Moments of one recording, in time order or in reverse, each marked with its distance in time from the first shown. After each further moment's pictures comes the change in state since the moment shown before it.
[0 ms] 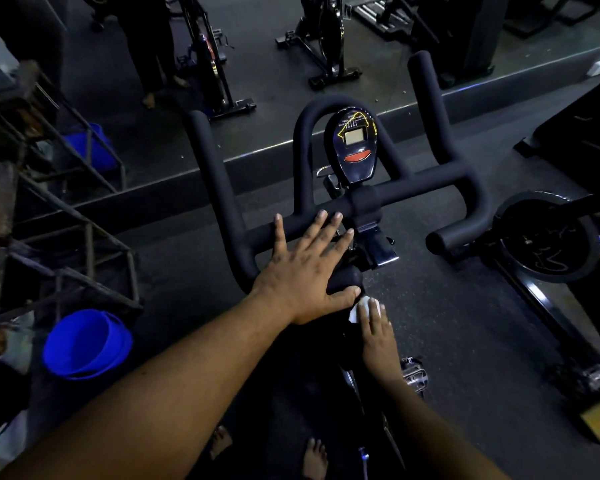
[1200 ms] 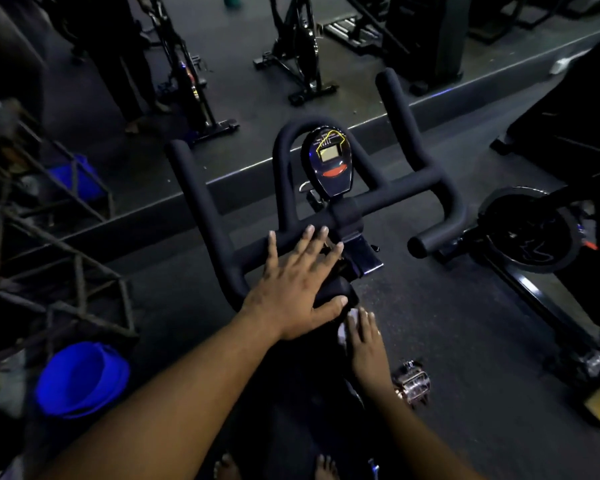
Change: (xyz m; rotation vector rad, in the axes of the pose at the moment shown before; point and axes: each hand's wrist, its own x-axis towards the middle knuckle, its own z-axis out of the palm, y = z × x) left_hand 0.000 -0.007 0.006 -0.070 0.076 0.078; right_hand 0.002 -0.022 0.002 0.085 0.001 0.132
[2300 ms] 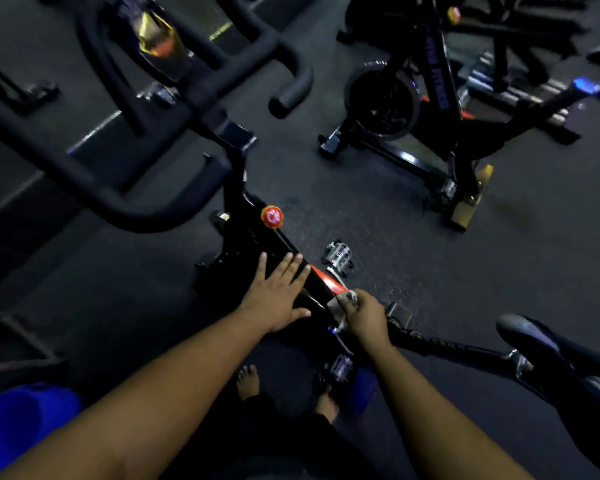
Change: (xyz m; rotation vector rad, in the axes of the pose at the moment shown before) left_hand -0.099 0.109 0.163 0.238 -0.419 0.430; right_hand -0.241 -0.043 -0.063 0.665 0.300 0.817
